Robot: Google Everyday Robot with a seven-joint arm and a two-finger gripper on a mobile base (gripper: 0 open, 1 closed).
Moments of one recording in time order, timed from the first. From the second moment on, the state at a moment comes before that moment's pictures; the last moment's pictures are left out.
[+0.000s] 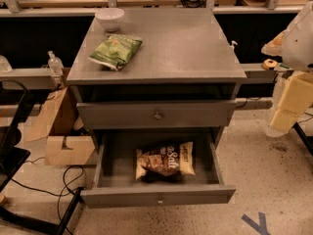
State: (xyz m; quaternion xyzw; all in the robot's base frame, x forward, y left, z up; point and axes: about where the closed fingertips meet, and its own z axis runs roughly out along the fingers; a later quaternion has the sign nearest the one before) arm 0.438 -0.217 0.976 -0.60 0.78 -0.03 0.16
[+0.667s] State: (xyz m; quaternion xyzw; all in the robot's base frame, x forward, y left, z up) arm 0.449 -0.214 0.963 -0.60 0.78 -0.03 0.19
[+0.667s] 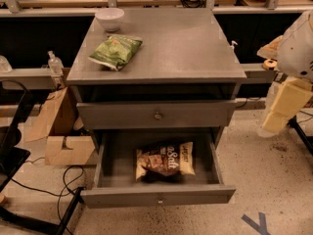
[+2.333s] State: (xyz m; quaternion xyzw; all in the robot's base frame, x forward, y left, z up) arm 0.552 -0.151 0.685 -0.54 0.72 0.15 0.41
